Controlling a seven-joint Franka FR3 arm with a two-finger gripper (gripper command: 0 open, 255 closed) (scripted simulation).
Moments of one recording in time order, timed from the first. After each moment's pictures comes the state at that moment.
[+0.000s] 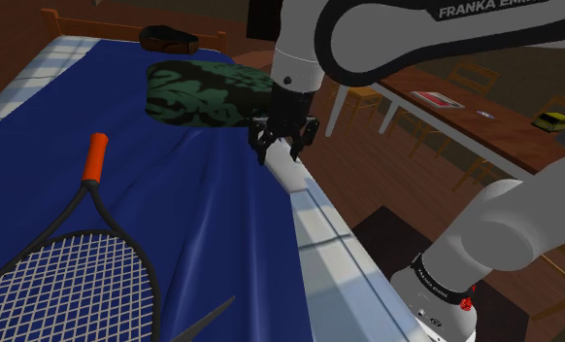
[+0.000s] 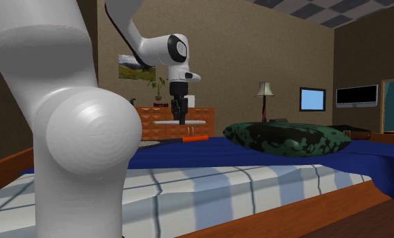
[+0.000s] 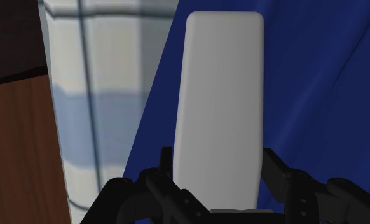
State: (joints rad) arm 0.04 -0.33 0.55 -2.26 0.18 1.98 0.79
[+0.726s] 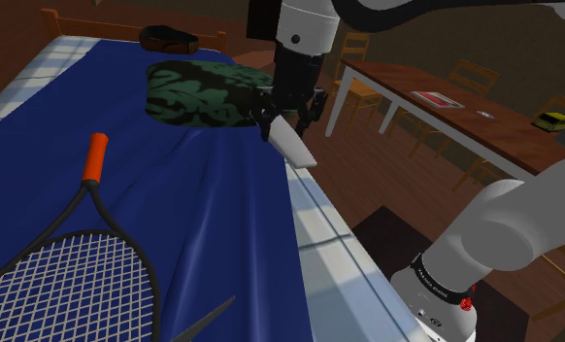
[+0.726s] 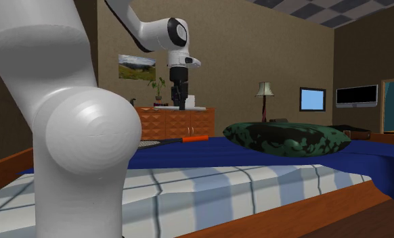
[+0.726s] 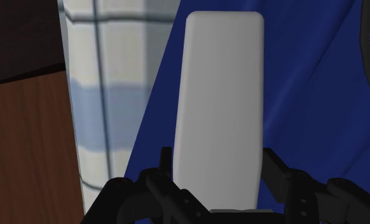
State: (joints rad) arm 0.03 -0.35 0.52 -2.13 0.18 1.83 0.78
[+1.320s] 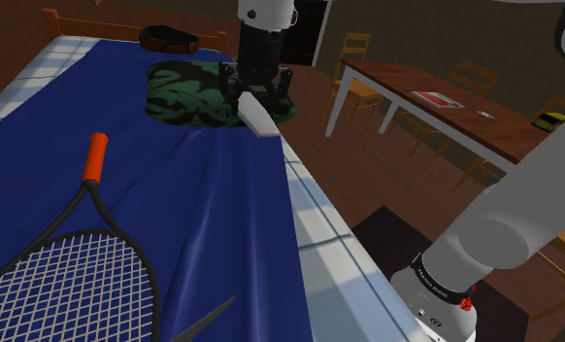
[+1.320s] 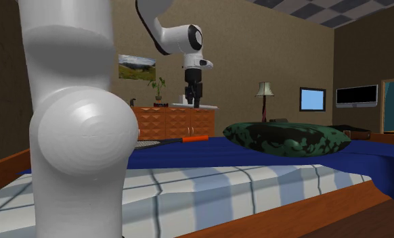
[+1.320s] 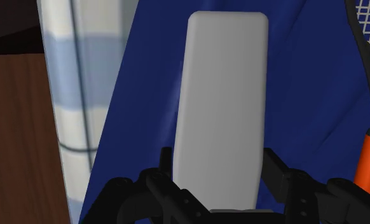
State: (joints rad) arm -0.02 -0.06 0.56 -1.84 0.03 1.80 0.84
